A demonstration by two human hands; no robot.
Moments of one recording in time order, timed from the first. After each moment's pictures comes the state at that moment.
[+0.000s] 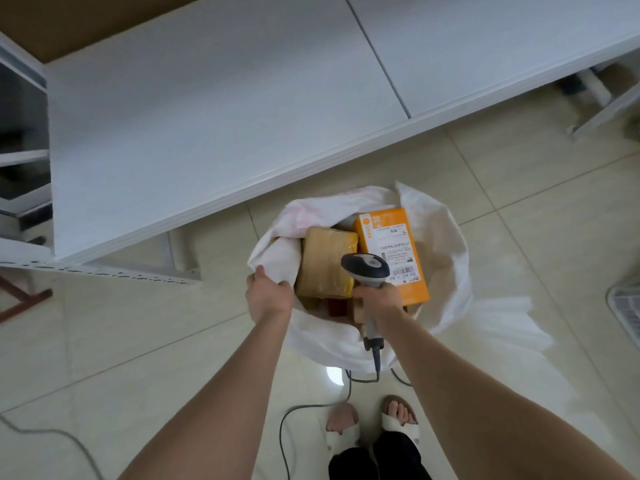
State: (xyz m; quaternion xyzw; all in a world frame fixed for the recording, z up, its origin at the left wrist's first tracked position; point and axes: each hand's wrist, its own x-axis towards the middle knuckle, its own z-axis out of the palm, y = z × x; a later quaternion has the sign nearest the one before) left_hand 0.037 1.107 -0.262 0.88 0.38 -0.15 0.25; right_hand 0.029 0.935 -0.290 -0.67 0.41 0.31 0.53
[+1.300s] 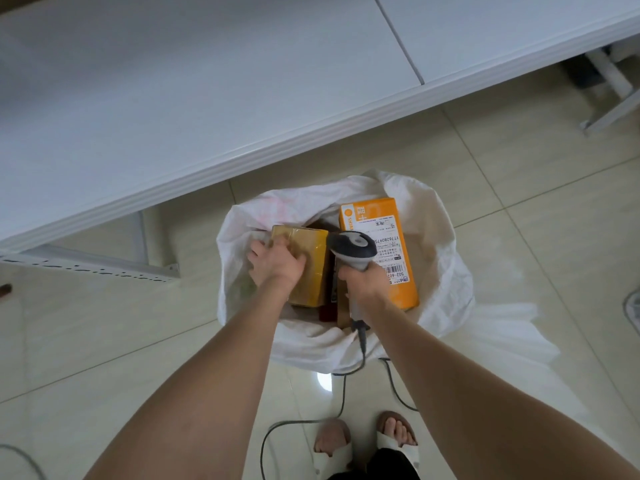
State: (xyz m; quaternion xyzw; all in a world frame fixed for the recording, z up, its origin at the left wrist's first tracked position) left_hand 0.088 1.096 -0.338 0.93 0.26 -0.23 0.14; right_hand 0.054 0.952 -0.347 -0.72 0.34 0.25 0.54
